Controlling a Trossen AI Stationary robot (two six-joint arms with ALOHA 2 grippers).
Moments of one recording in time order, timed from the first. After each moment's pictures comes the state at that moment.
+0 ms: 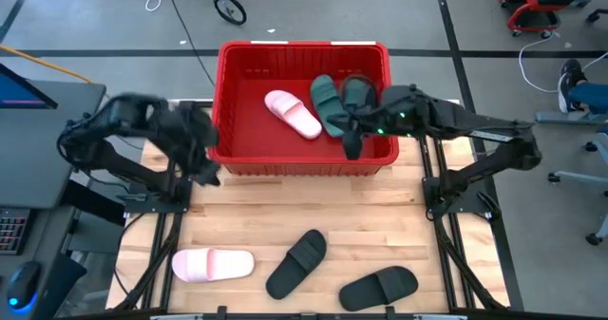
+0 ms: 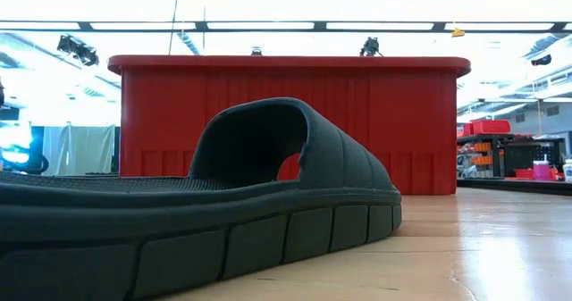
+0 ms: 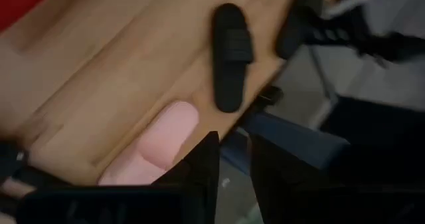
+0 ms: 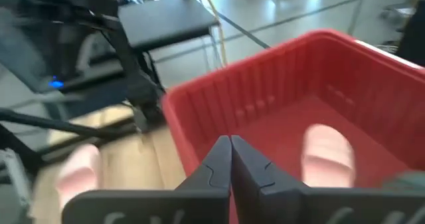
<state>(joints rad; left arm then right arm) -0.07 1.27 1.79 -1.54 0.25 -1.02 -0.09 1.33 1.54 -0.56 0.21 0.28</state>
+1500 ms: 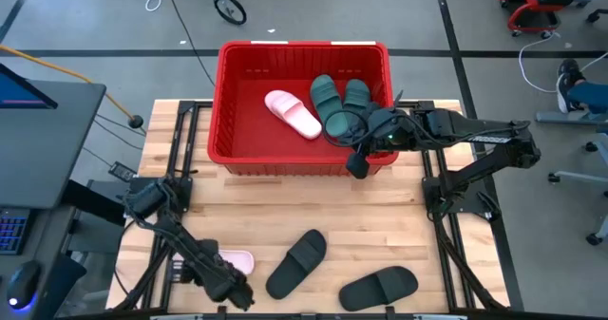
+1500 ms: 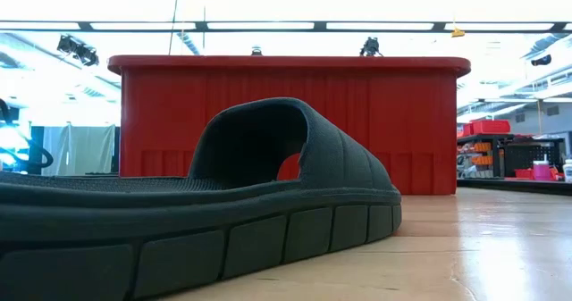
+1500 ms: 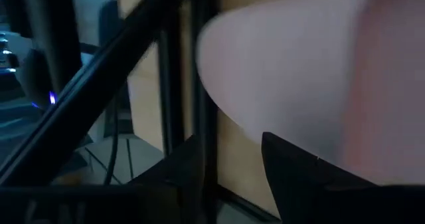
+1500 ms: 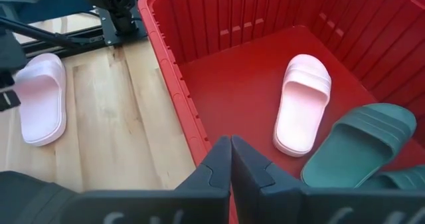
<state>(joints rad) -0.81 2.04 1.49 -1.54 0.46 -2.22 0.00 1.35 1.53 -0.85 0.29 0.28</state>
